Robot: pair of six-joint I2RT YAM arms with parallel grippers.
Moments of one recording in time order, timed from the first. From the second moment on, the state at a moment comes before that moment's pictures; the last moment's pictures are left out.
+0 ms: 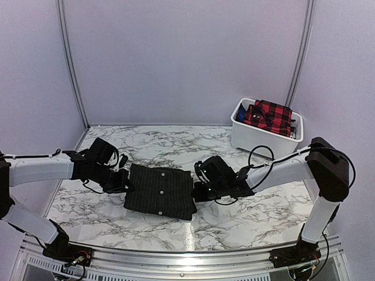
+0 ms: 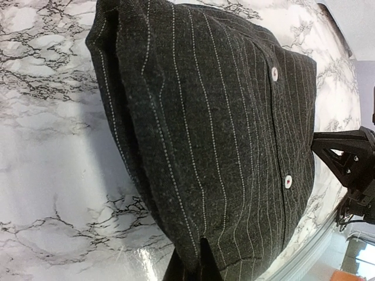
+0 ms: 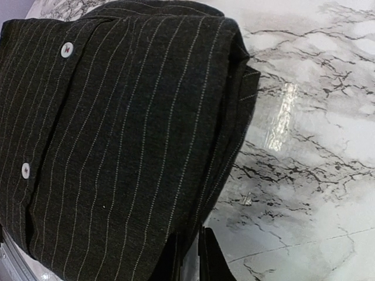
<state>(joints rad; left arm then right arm) -0.55 1.38 0.75 -0.38 0.32 -0.58 0.95 1.78 0.95 -0.01 0.01 0.68</state>
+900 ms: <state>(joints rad) -0.50 1.34 0.79 -0.46 0.32 -0.54 1.01 1.78 1.02 -0.13 0.12 0.66</state>
